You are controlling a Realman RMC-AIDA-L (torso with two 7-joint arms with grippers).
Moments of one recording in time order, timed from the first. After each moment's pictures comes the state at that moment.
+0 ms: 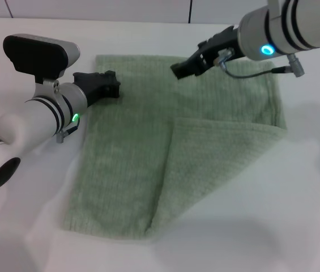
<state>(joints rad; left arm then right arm) -0.67 -2.07 -1.11 -0.39 2.89 0.28 -0.47 0.74 2.08 -1.65 -1.27 0.61 1.06 -0.35</state>
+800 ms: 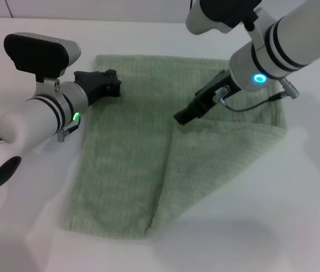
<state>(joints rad) -0.67 -2.07 -1.11 -0.39 2.89 0.28 -0.47 0.88 2.08 -1.61 -0.94 0.73 1.14 -0.53</state>
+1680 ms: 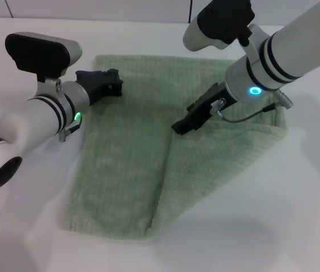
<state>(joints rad) -0.67 -2.07 -1.11 -0.40 2.89 0.28 -0.47 0.92 2.08 -1.61 -0.80 0.82 1.08 -0.66</state>
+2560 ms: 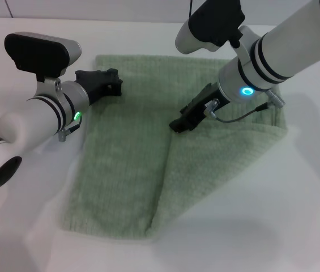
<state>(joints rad) -0.67 -2.07 -1.11 -0.40 2.88 0.28 -0.47 0.98 2.09 -1.61 -0.70 0.85 1.04 -0.72</state>
